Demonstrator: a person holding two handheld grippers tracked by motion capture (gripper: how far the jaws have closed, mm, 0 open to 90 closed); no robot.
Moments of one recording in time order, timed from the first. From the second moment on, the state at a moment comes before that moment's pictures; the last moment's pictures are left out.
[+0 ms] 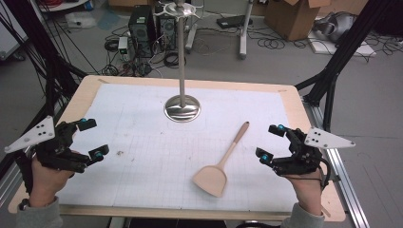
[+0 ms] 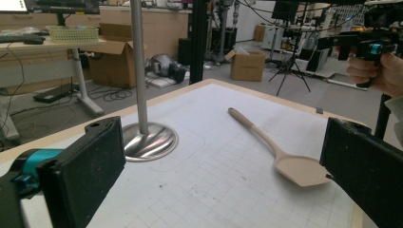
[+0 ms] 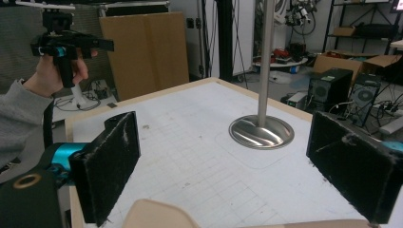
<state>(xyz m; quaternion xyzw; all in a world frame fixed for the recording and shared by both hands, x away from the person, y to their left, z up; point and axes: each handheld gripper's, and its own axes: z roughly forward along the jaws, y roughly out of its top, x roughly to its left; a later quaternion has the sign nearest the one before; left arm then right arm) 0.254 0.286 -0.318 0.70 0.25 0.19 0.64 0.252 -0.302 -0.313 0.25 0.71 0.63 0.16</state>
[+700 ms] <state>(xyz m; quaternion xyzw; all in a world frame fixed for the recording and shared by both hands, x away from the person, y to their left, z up) 0.255 0.288 -0.320 0.70 0.26 0.19 0.64 0.257 -0.296 -0.320 0.25 0.72 0.62 0.16</state>
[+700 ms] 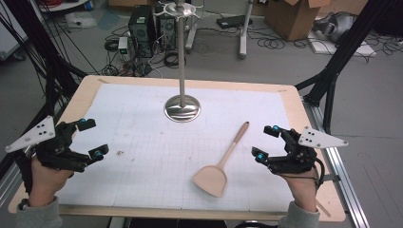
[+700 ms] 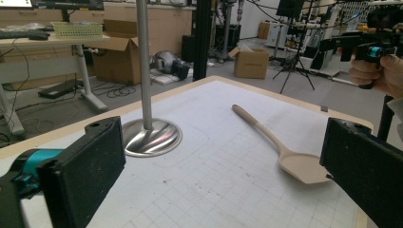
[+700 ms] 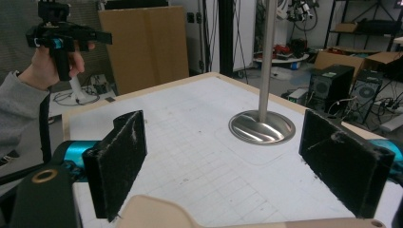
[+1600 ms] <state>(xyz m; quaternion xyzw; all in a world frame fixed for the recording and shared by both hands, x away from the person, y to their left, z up) 0.259 0.287 -0.325 0.71 0.27 0.18 0.63 0.260 -0.287 -0.326 0.24 0.73 0.60 0.21</state>
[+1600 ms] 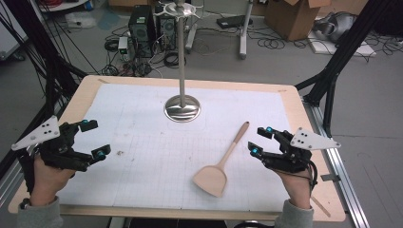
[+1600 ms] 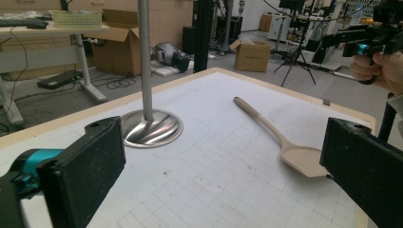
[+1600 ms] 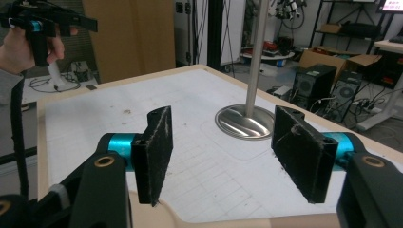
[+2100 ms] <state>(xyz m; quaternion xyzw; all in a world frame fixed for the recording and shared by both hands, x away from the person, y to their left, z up) 0.261 0.286 -0.327 0.71 0.27 0.18 0.62 0.274 -0.277 -0.340 0.26 0.77 0.55 0.19</state>
